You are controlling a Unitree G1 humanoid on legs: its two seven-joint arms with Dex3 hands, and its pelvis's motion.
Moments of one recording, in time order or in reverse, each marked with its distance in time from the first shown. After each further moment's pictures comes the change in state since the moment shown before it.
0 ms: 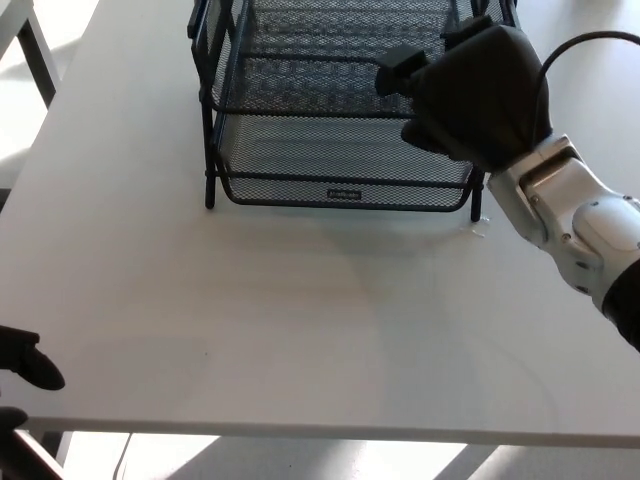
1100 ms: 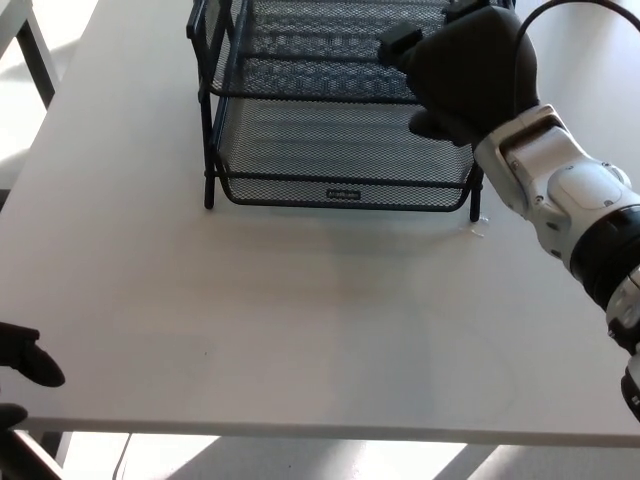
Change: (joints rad) left_arm -0.001 0.006 0.000 -0.013 -0.001 0.011 0.003; right_arm -0.200 0.134 0.026 0.391 0.014 0.002 0.051
